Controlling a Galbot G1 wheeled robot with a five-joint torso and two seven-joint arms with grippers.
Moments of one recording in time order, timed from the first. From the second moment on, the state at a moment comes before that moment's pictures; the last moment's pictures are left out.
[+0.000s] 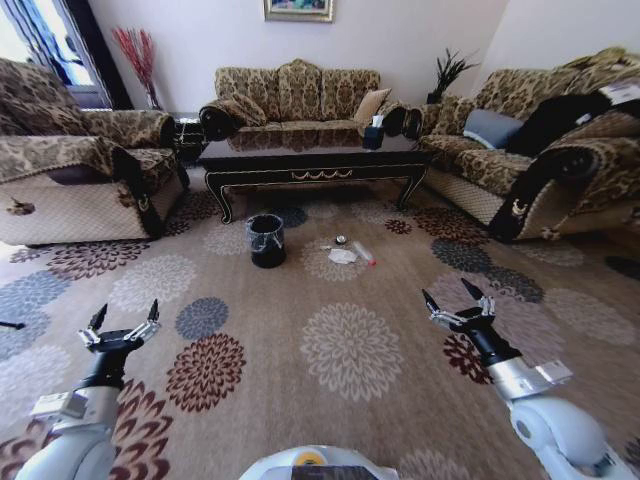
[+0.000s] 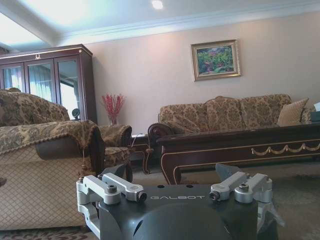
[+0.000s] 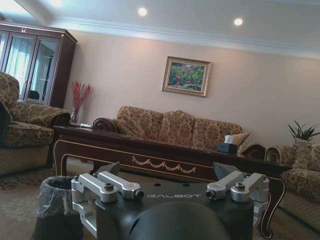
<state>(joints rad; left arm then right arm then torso) 1.86 -1.12 -0.99 -2.24 -0.51 -0.16 -0.15 -1.75 0.97 0.92 2.16 0.57 0.21 -0.17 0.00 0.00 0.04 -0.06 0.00</state>
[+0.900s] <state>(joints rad) 1.87 -1.12 -0.98 -2.23 -0.51 -0.15 -0.15 -1.75 0.97 0.92 2.16 0.57 0.20 -0.17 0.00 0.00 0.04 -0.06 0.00</state>
